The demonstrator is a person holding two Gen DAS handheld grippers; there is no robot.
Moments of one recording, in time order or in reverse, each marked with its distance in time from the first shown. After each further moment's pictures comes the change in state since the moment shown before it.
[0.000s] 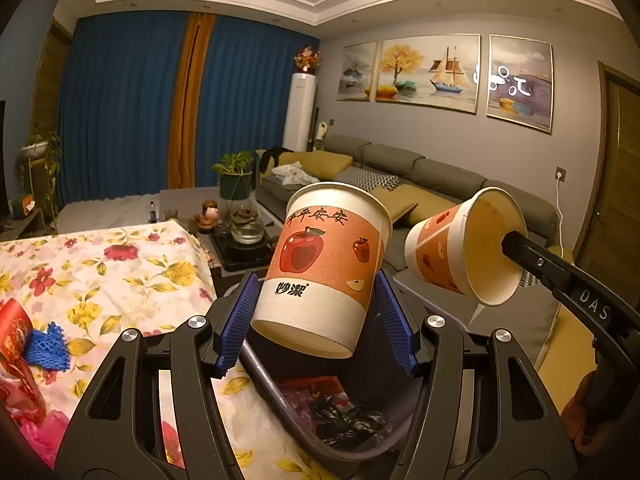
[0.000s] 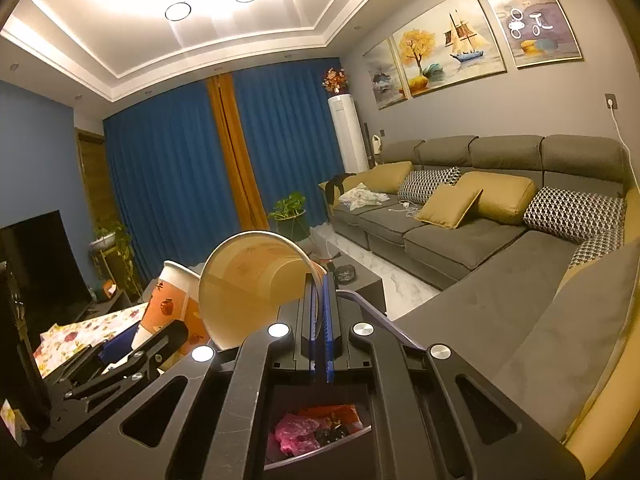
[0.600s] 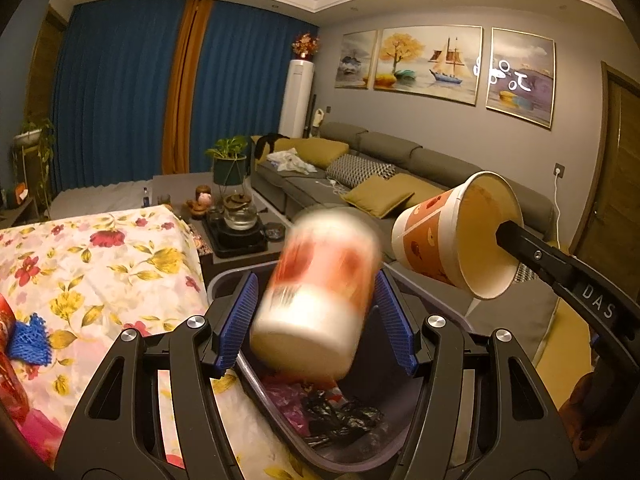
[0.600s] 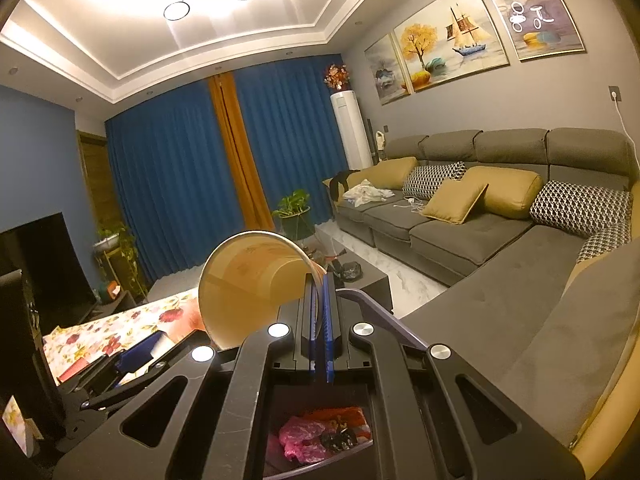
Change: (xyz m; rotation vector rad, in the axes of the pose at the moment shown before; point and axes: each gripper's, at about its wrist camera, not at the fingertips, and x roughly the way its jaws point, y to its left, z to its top) left arm 0.025 -0.001 -0.003 -0.023 0.046 -0.023; right arm 0.014 -0.007 0.001 0.016 0.008 0.020
